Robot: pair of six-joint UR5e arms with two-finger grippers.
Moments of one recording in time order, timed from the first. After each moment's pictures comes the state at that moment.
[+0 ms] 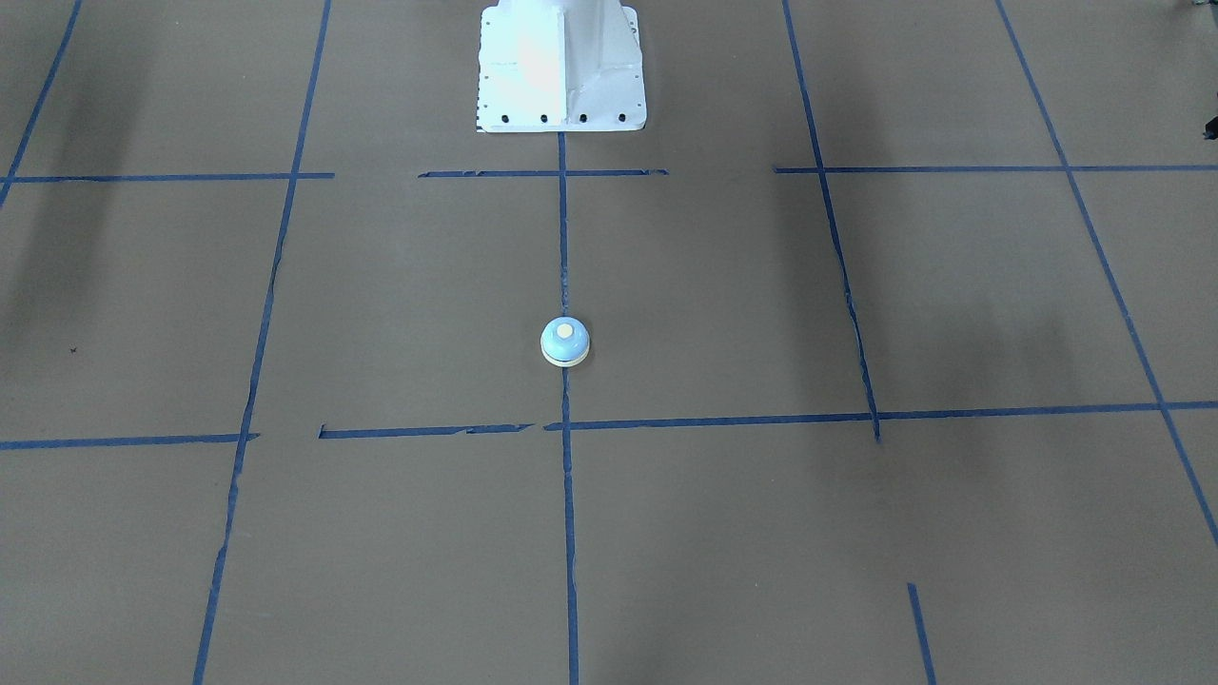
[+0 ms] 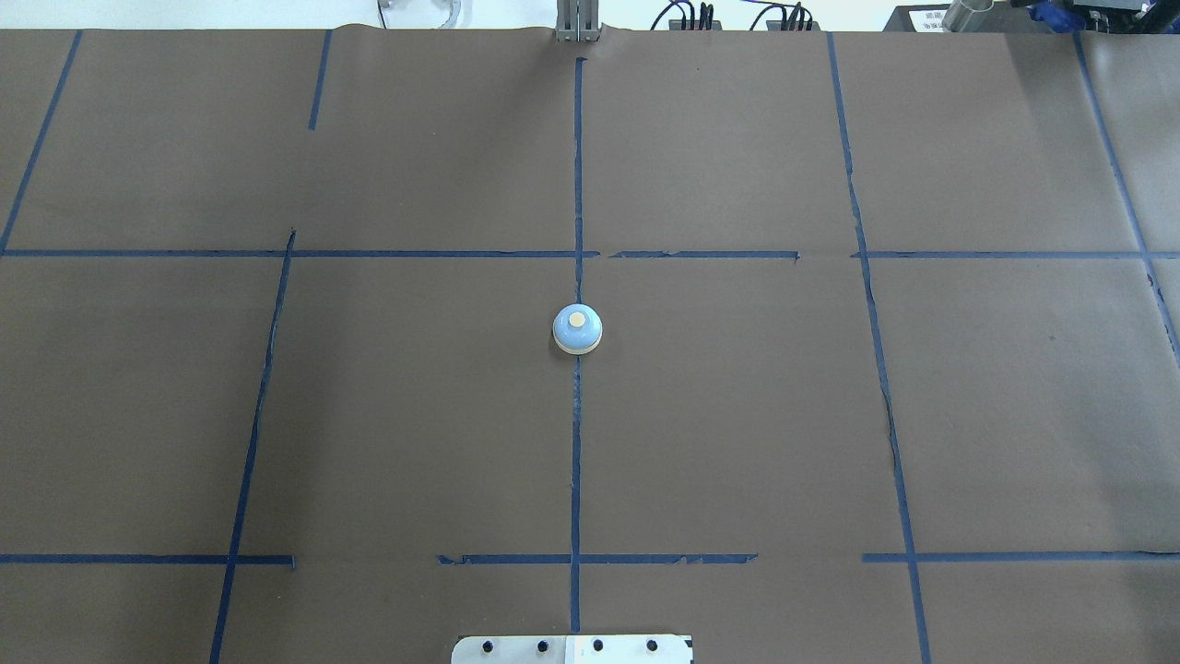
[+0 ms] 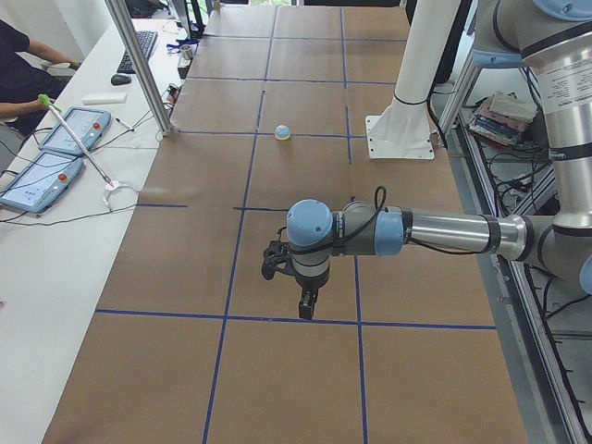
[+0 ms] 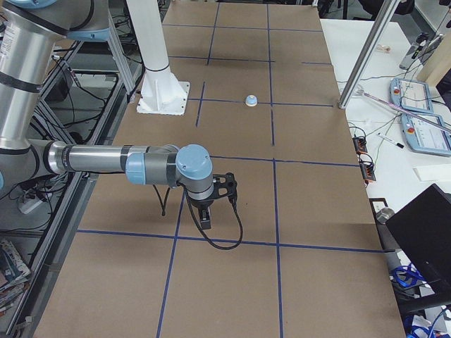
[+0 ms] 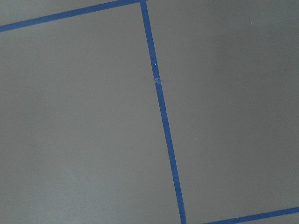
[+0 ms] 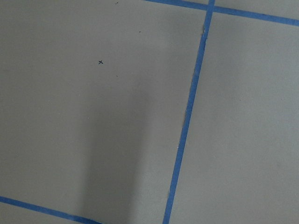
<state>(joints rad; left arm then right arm) -1.55 -1.26 -1.95 -1.47 -2.35 0.20 1.58 -1.98 2.01 -1.56 2.40 -0.17</state>
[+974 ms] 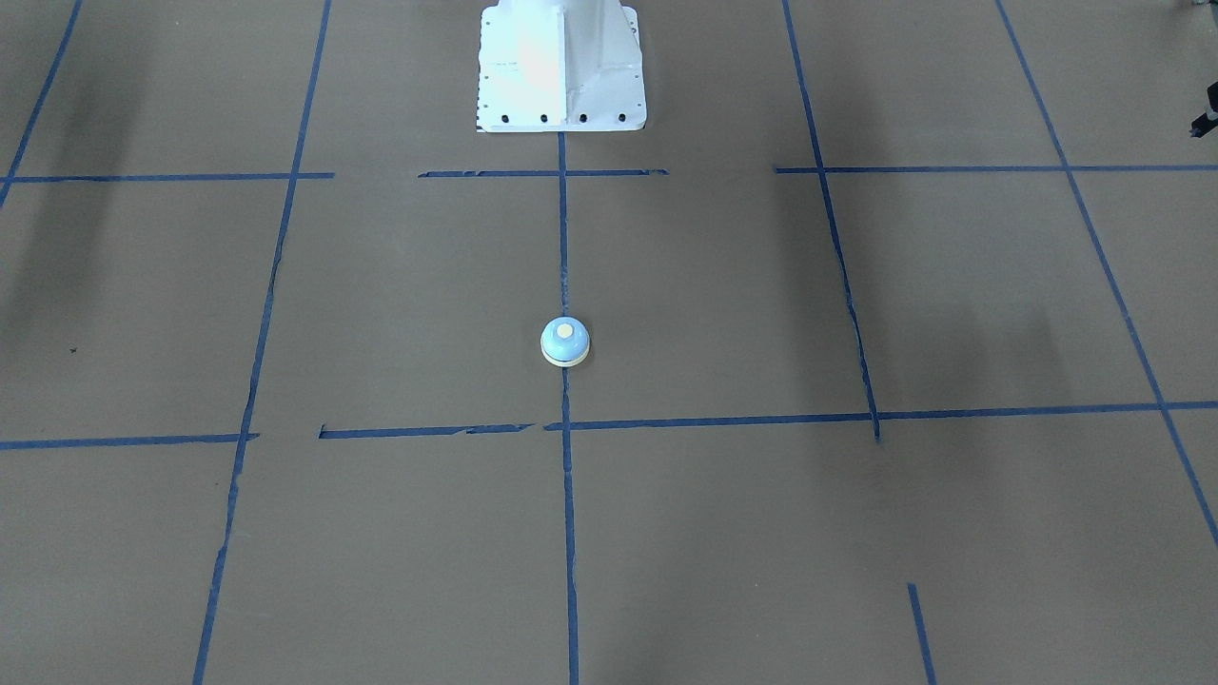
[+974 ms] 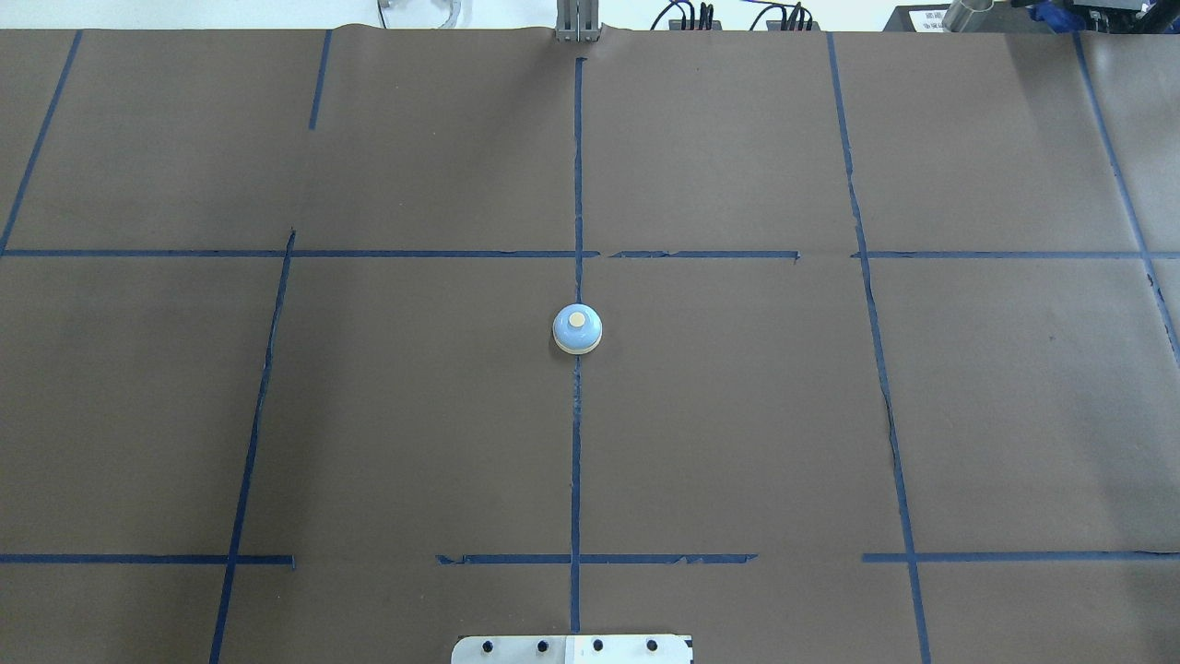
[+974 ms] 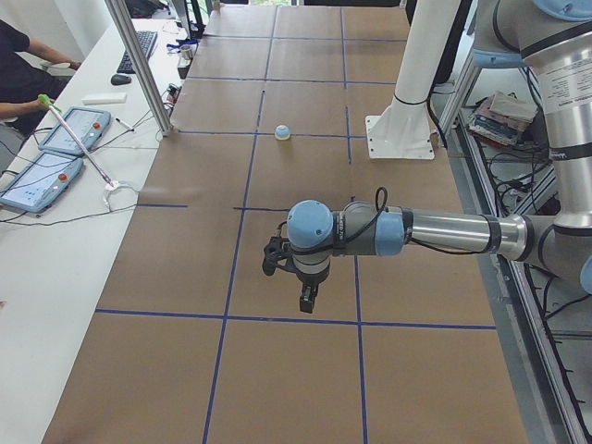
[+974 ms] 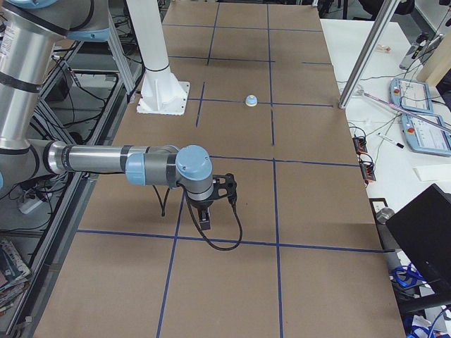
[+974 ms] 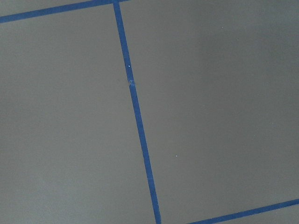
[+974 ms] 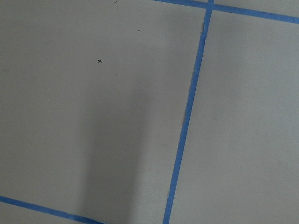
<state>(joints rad) -1.55 -1.26 -1.95 -1.47 -2.41 0.20 1.58 -1.98 2.01 -1.56 2.40 -0.17</state>
